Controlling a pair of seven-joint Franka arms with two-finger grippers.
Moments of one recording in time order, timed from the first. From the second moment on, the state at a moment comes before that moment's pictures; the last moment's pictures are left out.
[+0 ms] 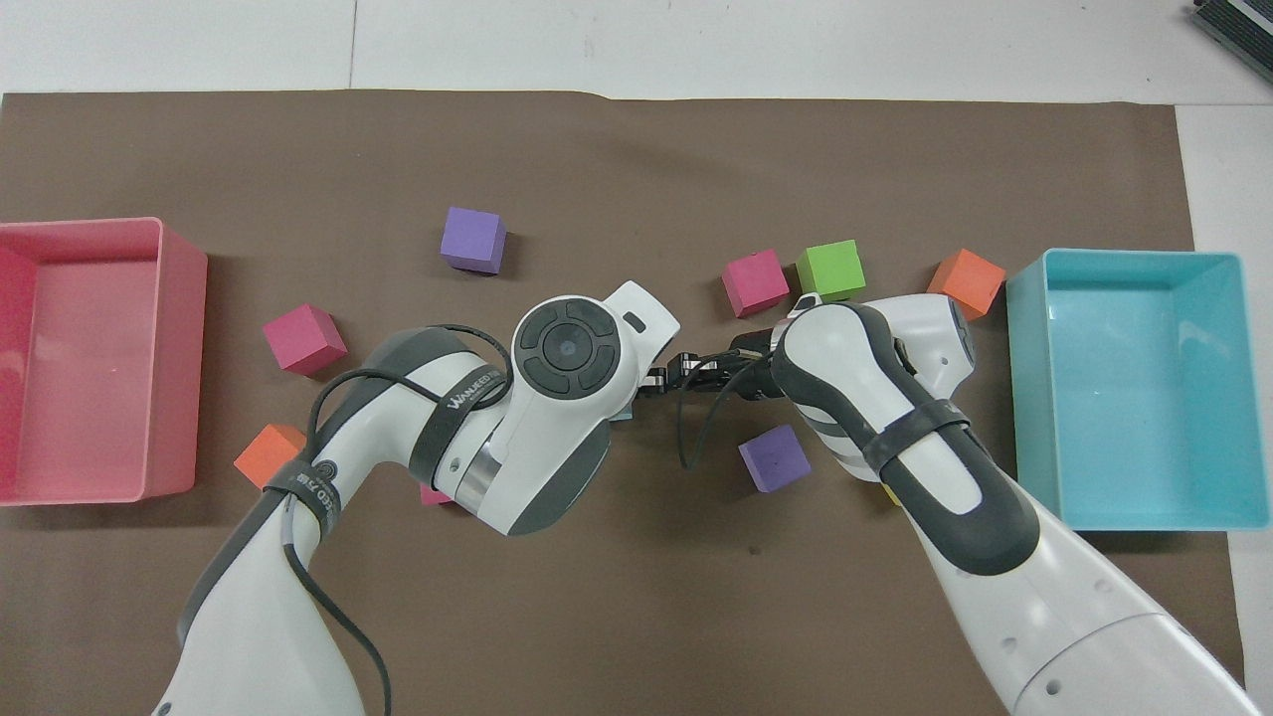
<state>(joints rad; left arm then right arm) -0.68 0.34 0.00 -1.79 -0.02 2.19 -0.63 0.39 0.42 -0.05 -1.97 1.23 2.22 -0.51</state>
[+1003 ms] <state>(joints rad) -0.68 0.34 0.00 -1.79 -0.02 2.19 -0.63 0.39 0.42 -0.05 -1.97 1.23 2.22 -0.51</state>
